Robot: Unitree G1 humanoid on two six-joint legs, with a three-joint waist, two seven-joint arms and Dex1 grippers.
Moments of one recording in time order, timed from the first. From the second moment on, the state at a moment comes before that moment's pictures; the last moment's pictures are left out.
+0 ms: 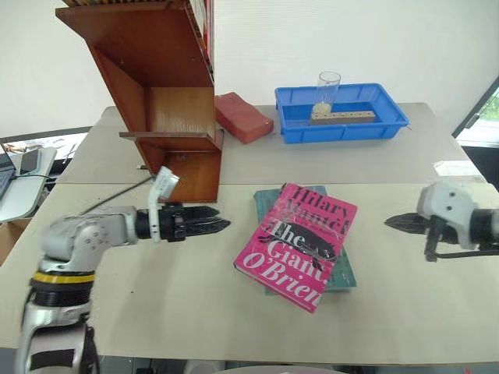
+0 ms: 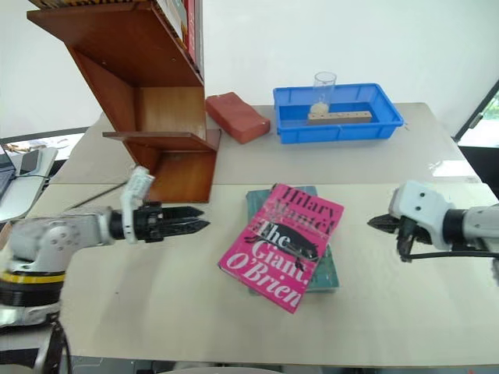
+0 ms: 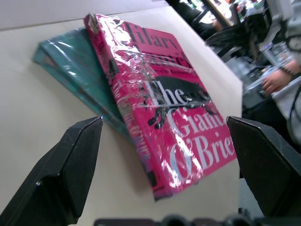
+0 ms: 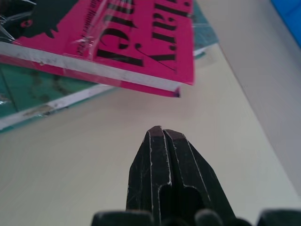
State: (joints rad) left arm -0.44 0.63 0.04 -0.05 -0.85 1.13 -0.96; right arm -0.06 -1.12 -0.19 -0.19 0.24 0.29 1.13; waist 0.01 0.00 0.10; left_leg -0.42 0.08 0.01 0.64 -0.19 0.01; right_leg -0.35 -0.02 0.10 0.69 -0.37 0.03
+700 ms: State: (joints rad) left arm -0.52 0.29 0.01 0.32 -0.76 1.13 -0.87; right arm -0.22 -0.91 0.09 -0.22 0.16 0.33 1.06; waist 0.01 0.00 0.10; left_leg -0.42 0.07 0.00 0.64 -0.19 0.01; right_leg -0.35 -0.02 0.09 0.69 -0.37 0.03
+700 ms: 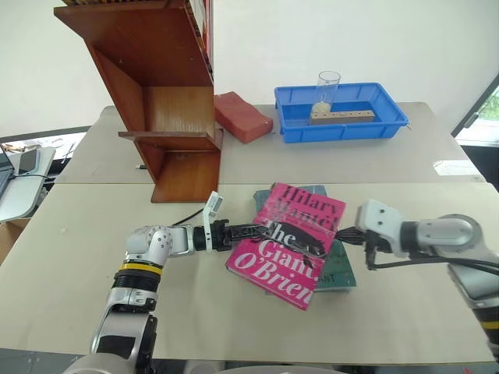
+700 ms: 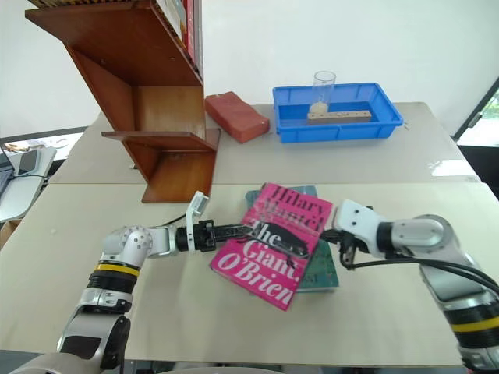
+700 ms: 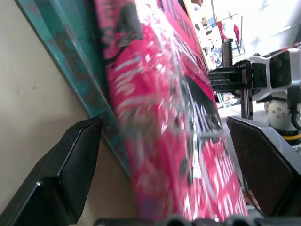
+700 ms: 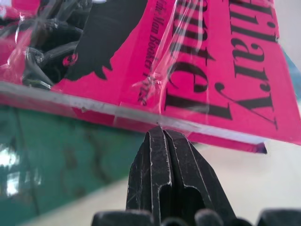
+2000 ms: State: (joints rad) left arm -1.00 0.75 -0.18 0.13 0.08 -0.33 -0.97; right arm -0.45 -1.11 -0.37 -0.41 0.58 0.73 1.02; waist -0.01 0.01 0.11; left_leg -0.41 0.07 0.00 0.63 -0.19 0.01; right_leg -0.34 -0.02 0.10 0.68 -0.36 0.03
